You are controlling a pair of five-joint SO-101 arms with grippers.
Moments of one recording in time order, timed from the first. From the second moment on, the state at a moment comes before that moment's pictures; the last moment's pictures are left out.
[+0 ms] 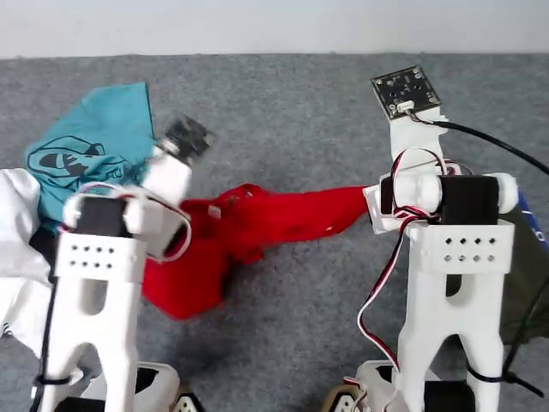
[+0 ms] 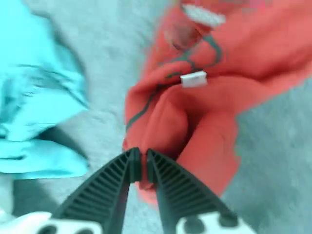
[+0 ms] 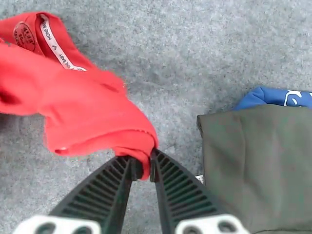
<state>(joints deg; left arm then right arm) 0.5 -28.5 20.5 87.8 -18.2 -3.7 -23.9 -4.7 100.2 14.8</state>
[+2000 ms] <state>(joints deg) 0.9 -40.7 -59.9 99.6 -12.4 19.7 -70.3 -23.6 86.2 11.6</state>
